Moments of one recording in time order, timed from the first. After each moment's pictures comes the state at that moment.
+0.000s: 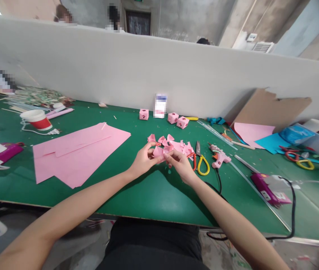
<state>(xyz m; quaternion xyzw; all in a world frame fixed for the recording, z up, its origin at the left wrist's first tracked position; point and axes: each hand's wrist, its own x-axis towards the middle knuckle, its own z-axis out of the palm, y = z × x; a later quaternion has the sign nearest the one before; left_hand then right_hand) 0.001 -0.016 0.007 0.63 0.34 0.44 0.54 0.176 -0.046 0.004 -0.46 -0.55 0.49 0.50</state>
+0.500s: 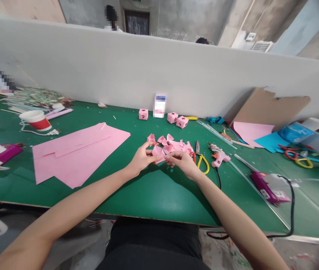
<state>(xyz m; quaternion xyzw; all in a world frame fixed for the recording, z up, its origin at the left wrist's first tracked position) -0.001 -0.015 0.019 0.56 0.40 0.41 0.60 0.192 -0.042 0.010 -0.47 -0.58 0.51 0.43</state>
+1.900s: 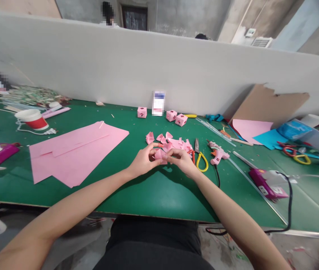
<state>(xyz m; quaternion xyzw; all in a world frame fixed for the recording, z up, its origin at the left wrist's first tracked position) -0.002 -0.023 0.012 0.73 0.33 0.37 0.46 0.192 -0.042 0.008 -0.45 -0.63 0.45 0.44</state>
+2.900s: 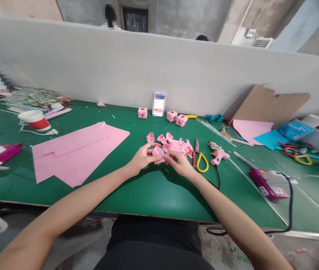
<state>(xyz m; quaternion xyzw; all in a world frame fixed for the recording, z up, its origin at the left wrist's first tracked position) -0.001 -0.014 0.014 0.56 0.35 0.39 0.64 0.189 -0.042 0.001 -0.46 -0.73 0.33 0.39</state>
